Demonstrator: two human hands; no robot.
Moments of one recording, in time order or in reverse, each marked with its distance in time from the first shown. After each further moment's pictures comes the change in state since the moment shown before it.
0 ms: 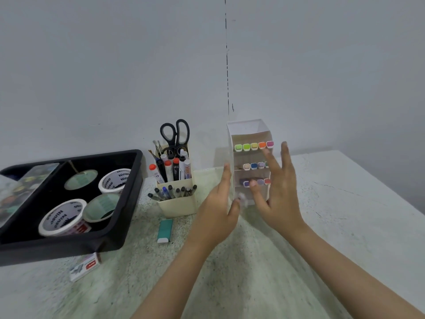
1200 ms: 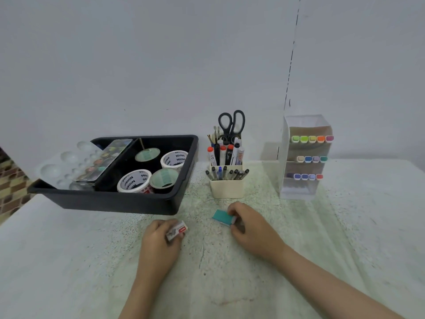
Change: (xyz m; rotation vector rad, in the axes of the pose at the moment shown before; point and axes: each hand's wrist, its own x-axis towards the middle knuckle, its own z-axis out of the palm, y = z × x) left_hand -0.165 -0.106 -0.093 0.303 0.403 -0.523; right_hand -0.075 -0.062 0.091 0.219 -0.715 0.026
